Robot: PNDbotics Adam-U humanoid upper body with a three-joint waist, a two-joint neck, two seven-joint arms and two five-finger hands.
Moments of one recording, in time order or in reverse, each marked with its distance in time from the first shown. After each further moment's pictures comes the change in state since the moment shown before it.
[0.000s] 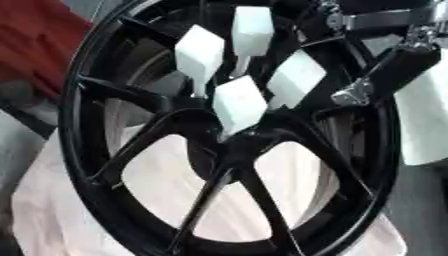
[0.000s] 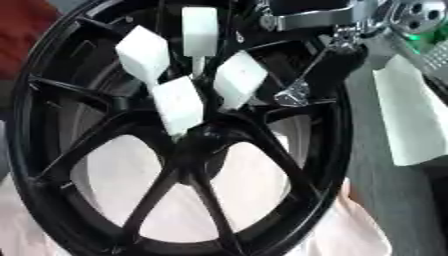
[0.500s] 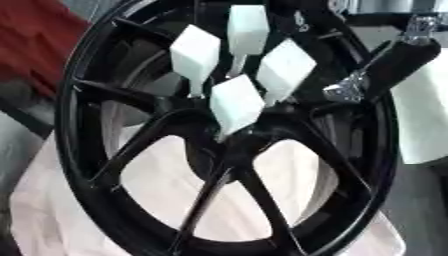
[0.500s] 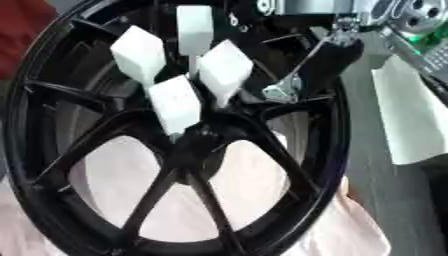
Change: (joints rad) left arm 0.005 0.000 0.000 0.000 0.000 0.000 0.005; right arm -0.007 0.000 -0.005 0.000 -0.184 0.067 -0.181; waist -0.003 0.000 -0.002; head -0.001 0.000
